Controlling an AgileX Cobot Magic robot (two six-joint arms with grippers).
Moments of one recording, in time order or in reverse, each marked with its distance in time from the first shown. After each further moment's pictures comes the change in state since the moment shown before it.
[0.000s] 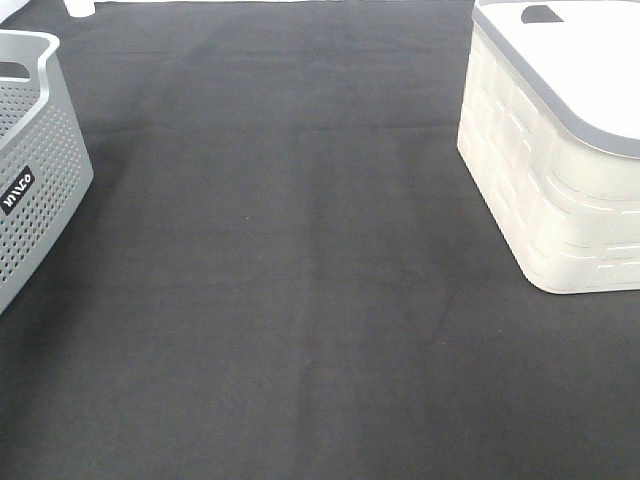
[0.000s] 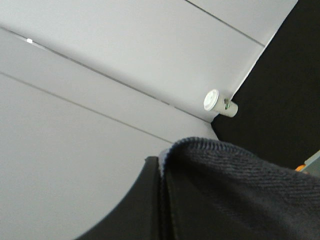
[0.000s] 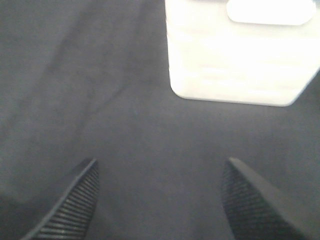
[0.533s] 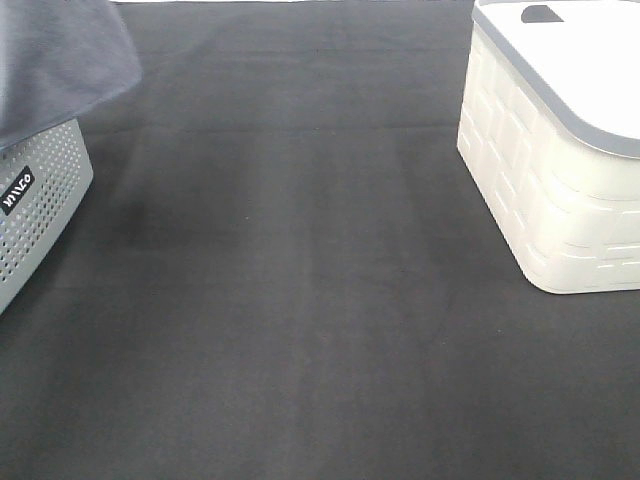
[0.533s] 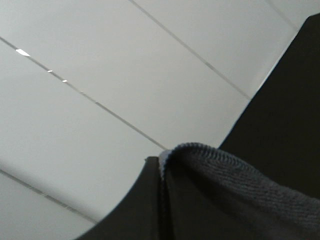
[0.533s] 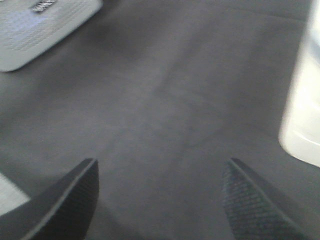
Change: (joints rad) left arm -0.343 0.138 -0.215 -0.126 0.043 -0.071; right arm 0.000 0.426 -0.099 0.476 -0.145 -0.446
